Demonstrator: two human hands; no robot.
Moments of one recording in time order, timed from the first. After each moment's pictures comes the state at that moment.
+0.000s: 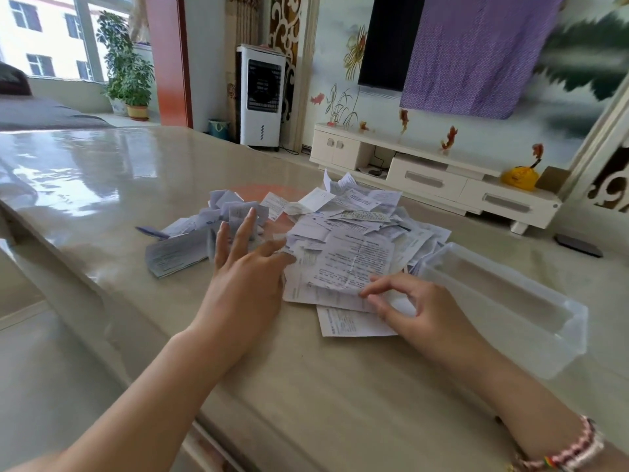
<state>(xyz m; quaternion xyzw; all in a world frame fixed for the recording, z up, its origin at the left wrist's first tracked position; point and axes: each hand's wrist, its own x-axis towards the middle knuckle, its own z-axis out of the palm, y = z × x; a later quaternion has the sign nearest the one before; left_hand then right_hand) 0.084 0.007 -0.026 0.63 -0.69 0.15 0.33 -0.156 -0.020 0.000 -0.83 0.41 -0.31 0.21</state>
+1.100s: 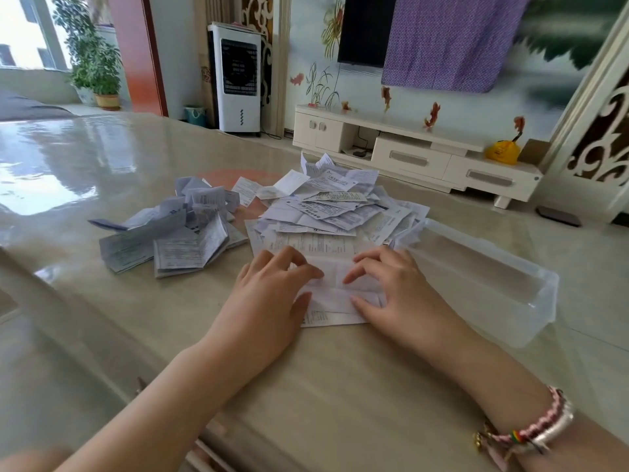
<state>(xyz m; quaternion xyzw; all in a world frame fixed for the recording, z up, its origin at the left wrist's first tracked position) 0.027 0.018 -0.027 0.61 -0.74 0.01 0.28 -0.166 -0.028 -0.008 -0.87 0.44 -0.23 0.06</state>
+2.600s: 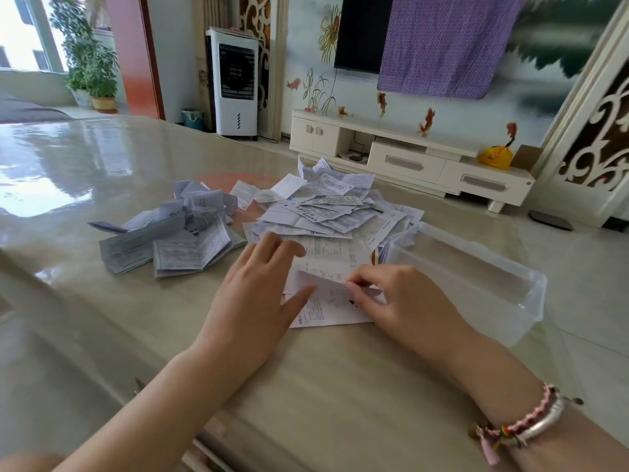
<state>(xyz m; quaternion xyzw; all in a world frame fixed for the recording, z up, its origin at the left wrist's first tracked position) 0.029 0.026 -0.023 0.59 -0.71 0.04 0.39 -0.171 -0.023 -0.002 -0.89 0.39 -0.24 0.04</state>
